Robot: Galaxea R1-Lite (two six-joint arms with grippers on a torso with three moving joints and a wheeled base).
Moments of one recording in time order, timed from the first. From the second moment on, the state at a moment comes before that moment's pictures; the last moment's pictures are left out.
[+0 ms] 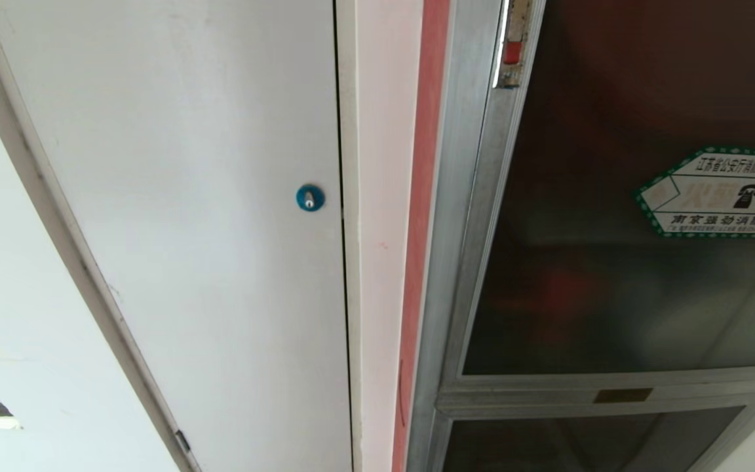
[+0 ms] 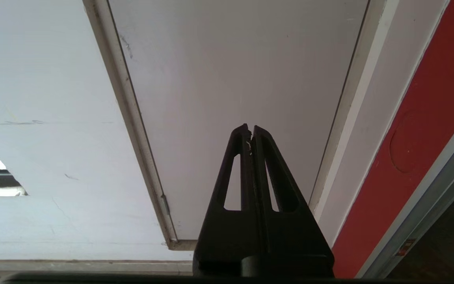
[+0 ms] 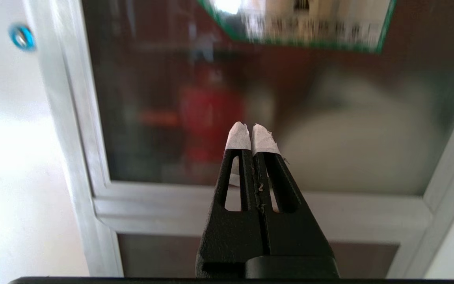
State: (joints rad) left arm 0.00 0.00 0.00 -0.02 0.00 0.00; right arm 0.00 0.01 -0.12 -0.15 -0.01 -0.03
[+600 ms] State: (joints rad) left arm 0.00 0.00 0.00 -0.02 0.00 0.00; right arm 0.00 0.00 0.00 -0.07 -0.03 -0.04
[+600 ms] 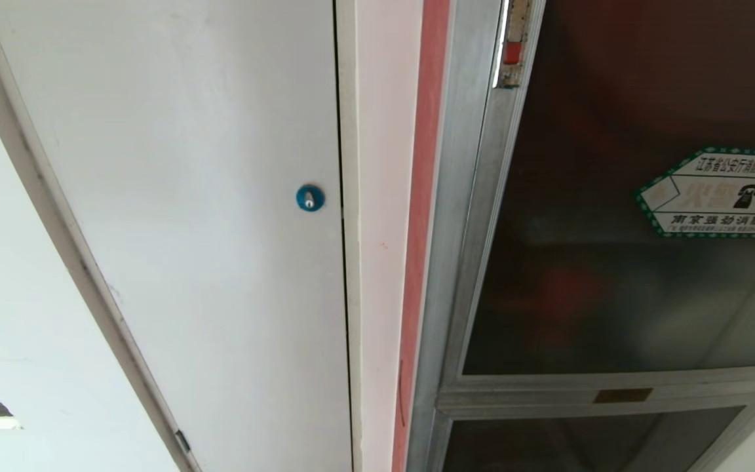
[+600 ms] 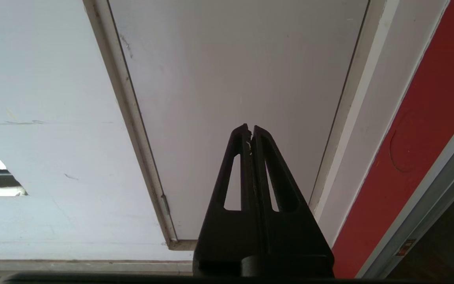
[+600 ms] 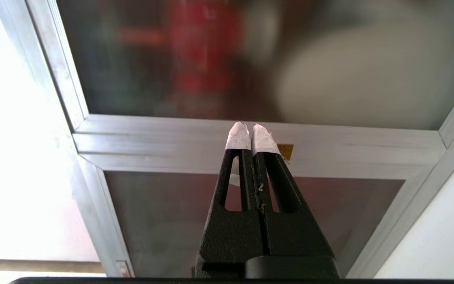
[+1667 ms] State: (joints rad) left arm 0.00 0.00 0.00 -0.02 0.00 0.00; right arm 0.00 0.00 -0.01 0.03 0.00 0.00
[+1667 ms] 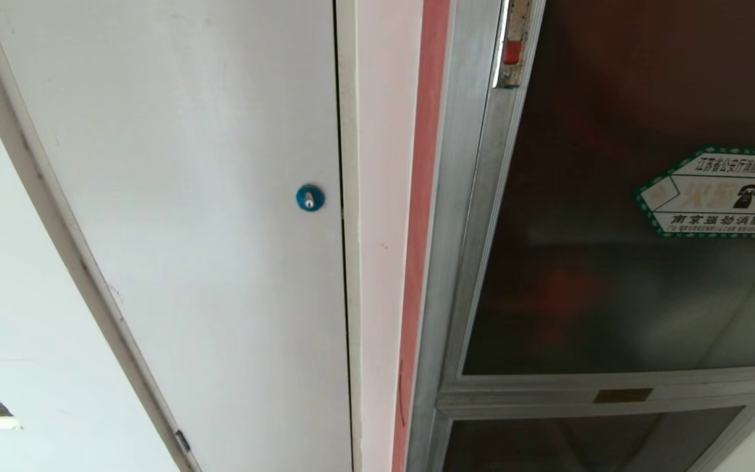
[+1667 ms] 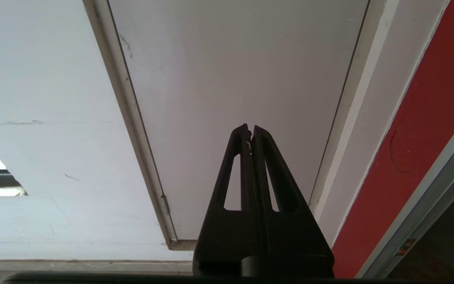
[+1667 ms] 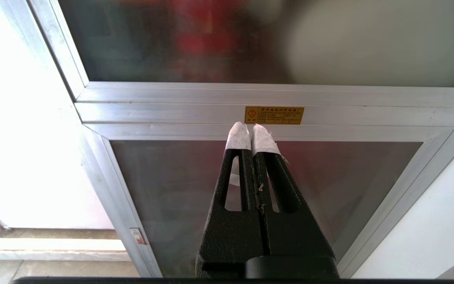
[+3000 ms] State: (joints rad) left arm 0.00 0.00 0.00 -0.02 0.00 0.00; right arm 0.00 0.00 -0.01 0.03 0.00 0.02
